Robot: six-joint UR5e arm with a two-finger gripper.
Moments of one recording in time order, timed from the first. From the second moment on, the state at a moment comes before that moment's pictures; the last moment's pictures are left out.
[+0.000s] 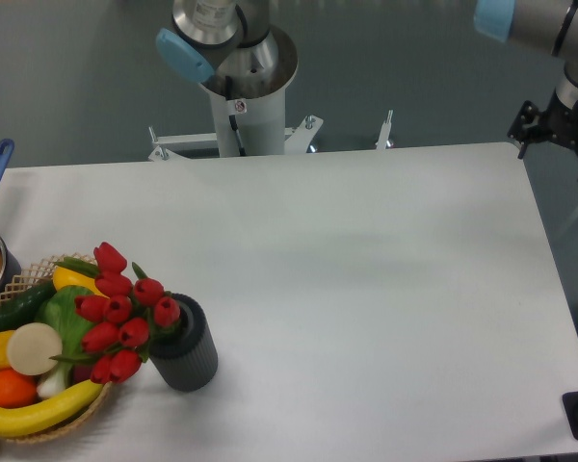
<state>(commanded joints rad) 3.00 -1.94 -1.43 -1.22 1.60 1.52</state>
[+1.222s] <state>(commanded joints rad) 2.92 -1.64 -1.83 -1.16 0.67 1.43</state>
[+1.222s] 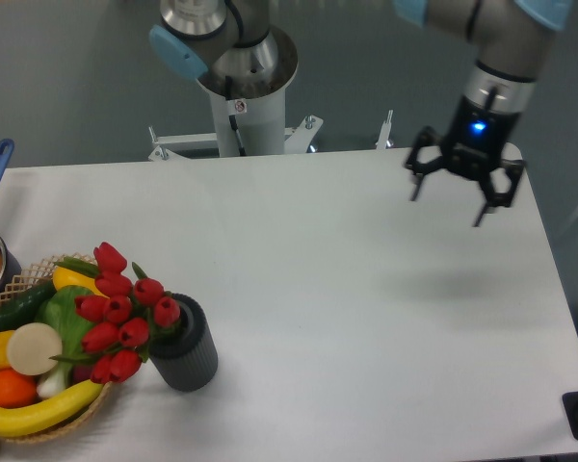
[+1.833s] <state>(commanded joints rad) 2.68 -1.80 -1.85 -1.00 0.49 1.41</state>
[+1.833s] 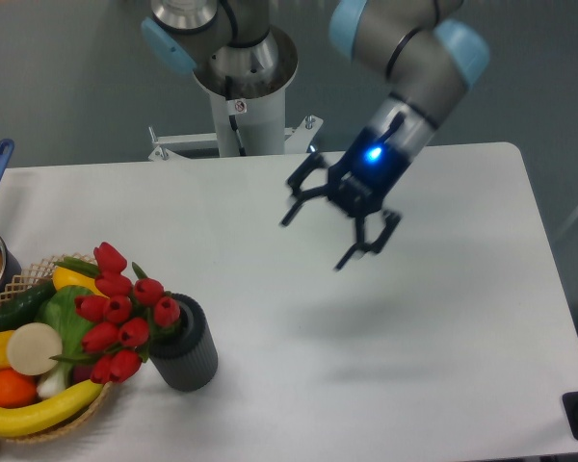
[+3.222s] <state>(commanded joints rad) 2.43 -1.92 -1.80 -0.86 0.47 1.26</state>
